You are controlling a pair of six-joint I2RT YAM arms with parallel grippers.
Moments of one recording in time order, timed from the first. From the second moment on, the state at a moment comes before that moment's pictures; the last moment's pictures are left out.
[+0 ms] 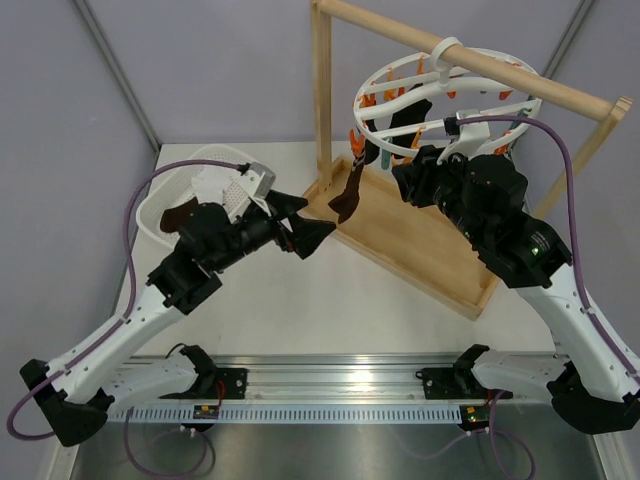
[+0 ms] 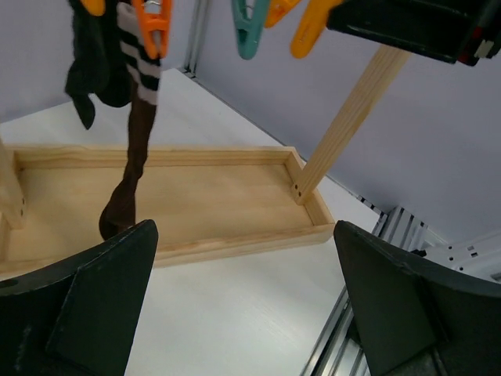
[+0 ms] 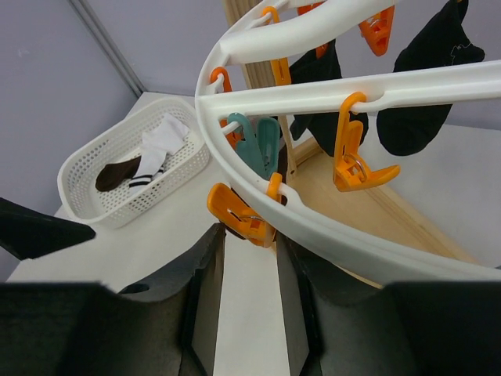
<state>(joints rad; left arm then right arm) -0.74 0.93 1.03 -0.07 0.19 -0.34 0.68 1.10 1.55 -0.58 0.27 0.26</state>
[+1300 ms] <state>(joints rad) -0.88 1.09 1.10 0.06 0.06 -0.23 0.68 1.05 1.43 -0.45 0.41 0.23</state>
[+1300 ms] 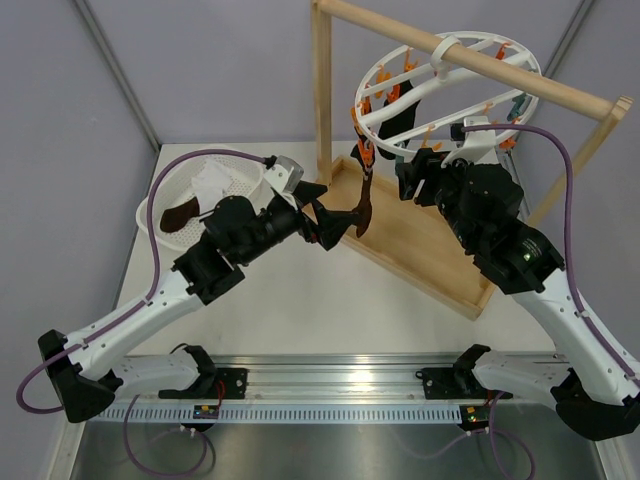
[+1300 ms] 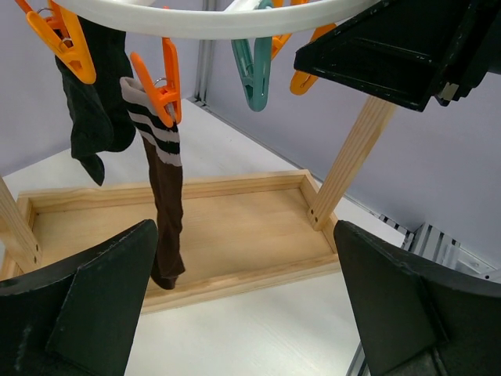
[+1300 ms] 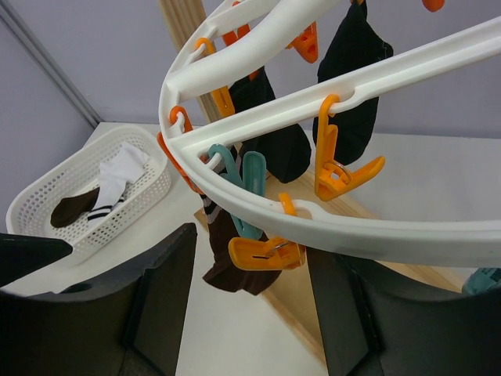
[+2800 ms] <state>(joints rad) -0.92 1.53 1.25 0.63 0.27 -0.01 0.68 1.05 1.48 -0.46 0.24 0.31</state>
